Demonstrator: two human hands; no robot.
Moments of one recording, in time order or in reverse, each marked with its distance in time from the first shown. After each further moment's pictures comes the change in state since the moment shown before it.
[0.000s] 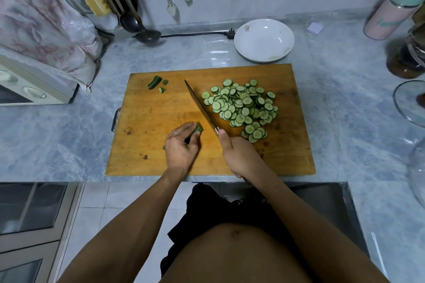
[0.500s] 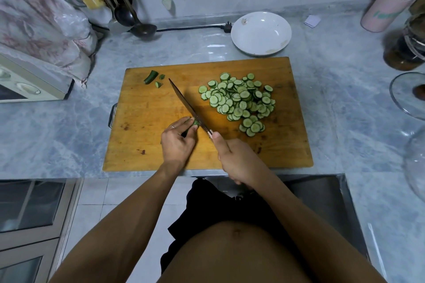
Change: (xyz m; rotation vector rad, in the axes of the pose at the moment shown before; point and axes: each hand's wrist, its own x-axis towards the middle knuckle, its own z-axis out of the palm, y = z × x) left_hand 0.001 -0.001 -0.001 -0.050 0.004 -0.024; right_hand -0.031 -0.006 -0.003 0.023 -0.080 -0.048
